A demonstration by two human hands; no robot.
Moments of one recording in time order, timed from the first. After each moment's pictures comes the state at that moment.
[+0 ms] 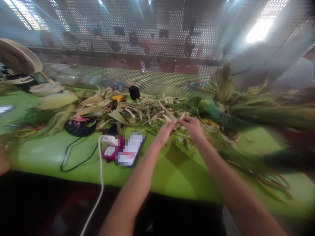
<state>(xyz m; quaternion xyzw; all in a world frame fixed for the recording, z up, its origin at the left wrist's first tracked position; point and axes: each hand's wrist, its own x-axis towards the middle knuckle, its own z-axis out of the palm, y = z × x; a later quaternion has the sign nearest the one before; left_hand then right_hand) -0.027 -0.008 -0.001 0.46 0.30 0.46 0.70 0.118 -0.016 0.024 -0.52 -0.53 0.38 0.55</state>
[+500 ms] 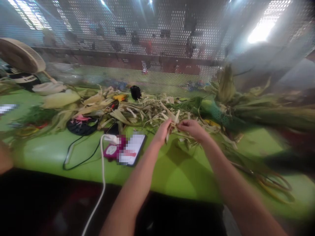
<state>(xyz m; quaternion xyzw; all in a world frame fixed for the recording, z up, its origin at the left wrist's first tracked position) -0.034 -0.003 0.007 0.41 0.31 0.49 0.70 0.132 -0.020 0.036 -0.53 -0.62 0.44 0.37</state>
